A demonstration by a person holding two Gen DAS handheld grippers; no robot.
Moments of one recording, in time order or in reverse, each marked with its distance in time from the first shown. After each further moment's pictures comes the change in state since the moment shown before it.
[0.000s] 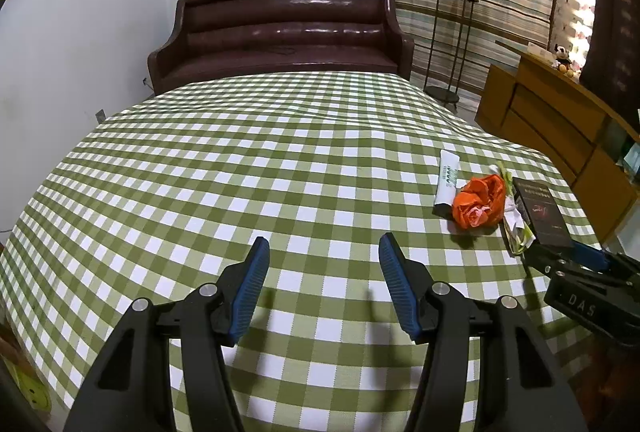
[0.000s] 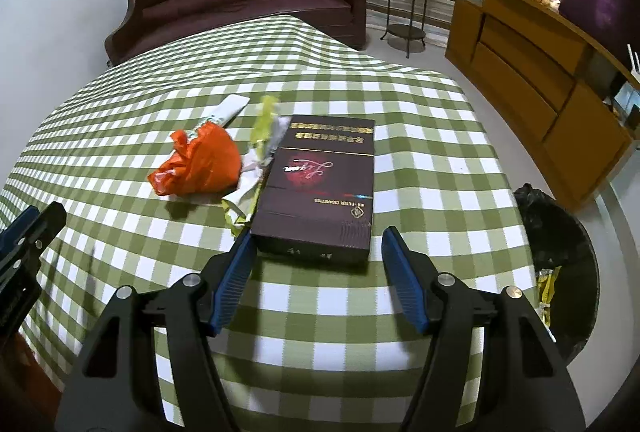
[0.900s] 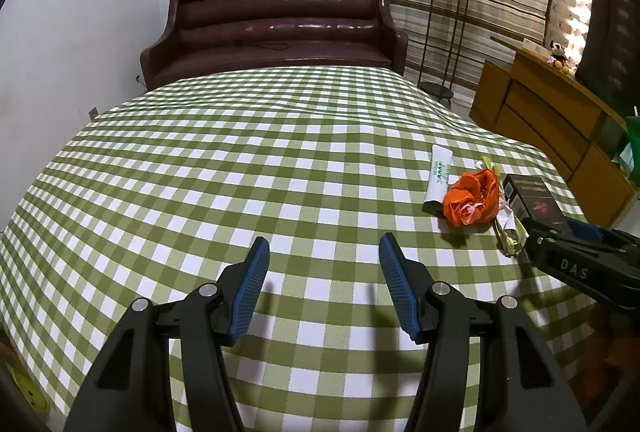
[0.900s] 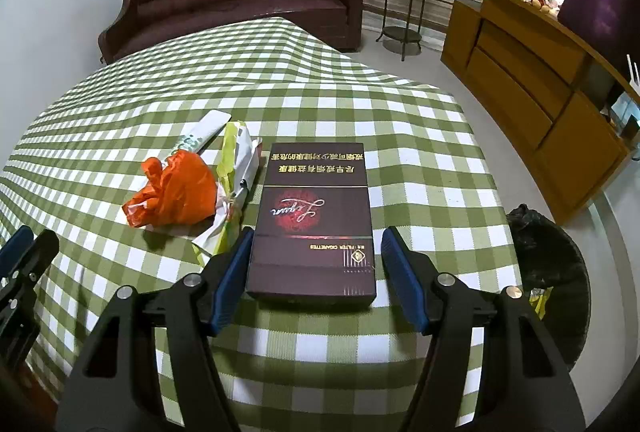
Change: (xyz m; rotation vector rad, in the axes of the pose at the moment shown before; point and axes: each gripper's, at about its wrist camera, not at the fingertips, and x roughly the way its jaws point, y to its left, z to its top) left arm 0.008 -0.010 0.002 0.006 0.016 -0.021; right arm 0.017 -0.005 0.024 -0.022 0.008 -0.027
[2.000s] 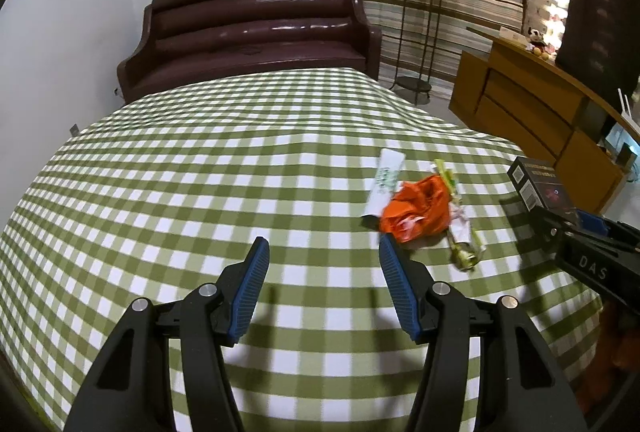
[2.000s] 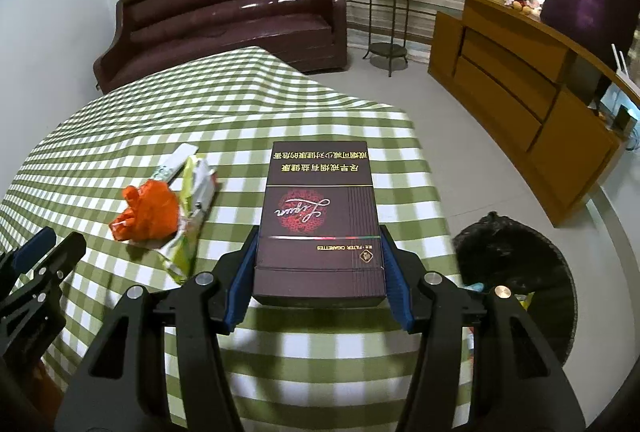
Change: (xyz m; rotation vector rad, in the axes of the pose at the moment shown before) left arm 0.009 -0.049 0.013 0.069 0.001 -0.057; right arm -0.023 -0.046 -0.004 0.059 -0.087 -0.006
